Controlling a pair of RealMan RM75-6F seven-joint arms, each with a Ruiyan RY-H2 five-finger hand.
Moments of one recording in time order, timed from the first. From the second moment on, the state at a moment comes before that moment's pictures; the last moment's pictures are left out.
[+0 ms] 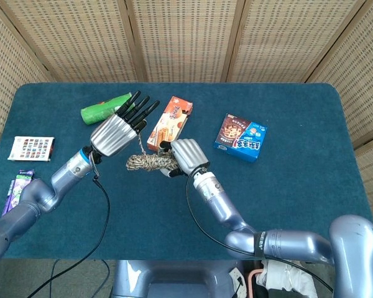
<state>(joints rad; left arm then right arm) -0.96 -1.65 -0.10 -0.64 1.72 1.46 0.12 1.09 -1.63 0.41 -1.61 -0.72 1.00 -0.31</state>
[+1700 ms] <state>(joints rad) -0.79 -1.48 -0.10 -1.01 1.51 1.28 -0.17 1.05 -1.58 0.51 -1.67 -0.56 0.97 -0.07</state>
